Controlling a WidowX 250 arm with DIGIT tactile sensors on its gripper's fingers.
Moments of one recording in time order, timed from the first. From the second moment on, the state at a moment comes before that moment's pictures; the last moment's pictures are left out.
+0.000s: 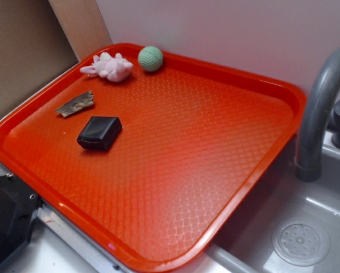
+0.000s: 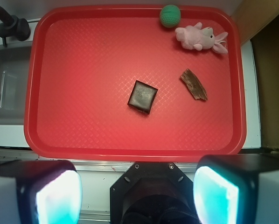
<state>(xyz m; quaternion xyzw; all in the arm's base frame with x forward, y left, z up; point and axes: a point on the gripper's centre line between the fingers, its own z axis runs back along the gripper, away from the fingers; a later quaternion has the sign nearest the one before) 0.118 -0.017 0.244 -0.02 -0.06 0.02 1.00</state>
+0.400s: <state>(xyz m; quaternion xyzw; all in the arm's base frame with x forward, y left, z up) 0.120 -0.015 0.239 -0.01 -0.06 0.02 1.00</state>
